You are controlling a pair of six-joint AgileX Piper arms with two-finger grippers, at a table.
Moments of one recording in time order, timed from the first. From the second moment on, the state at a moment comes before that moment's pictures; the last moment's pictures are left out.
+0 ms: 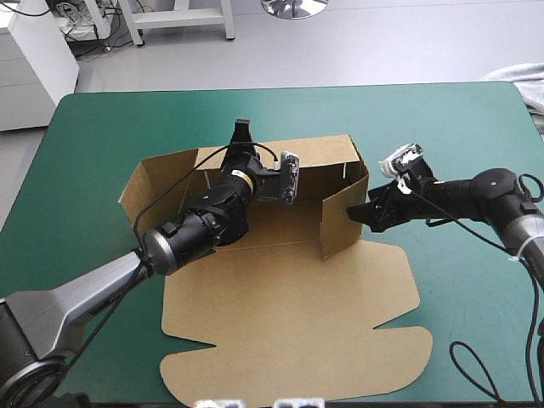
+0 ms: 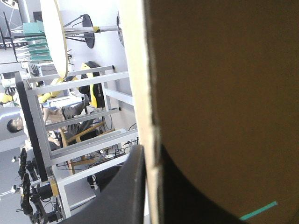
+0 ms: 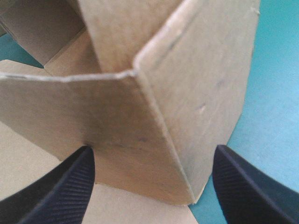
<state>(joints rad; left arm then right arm) -0.83 1.61 -1.31 1.00 0.66 0.34 0.05 1.51 -1.02 1.04 0.90 -1.32</state>
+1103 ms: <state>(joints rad) -0.82 1.61 -1.34 0.73 0.66 0.67 0.21 1.50 -1.02 1.02 0.59 -1.25</state>
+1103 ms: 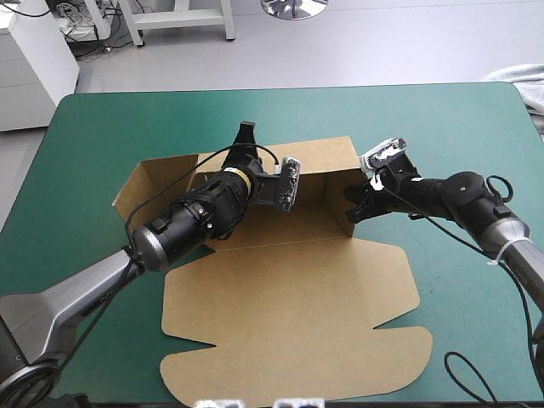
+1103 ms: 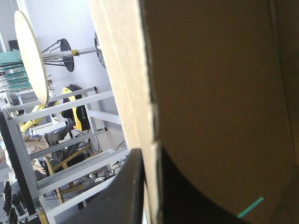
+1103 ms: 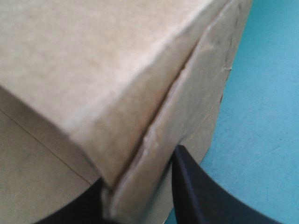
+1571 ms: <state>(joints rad) -0.84 1.53 -1.31 0.45 0.63 0.71 0.21 1.51 -1.02 1.03 0.49 -1.22</state>
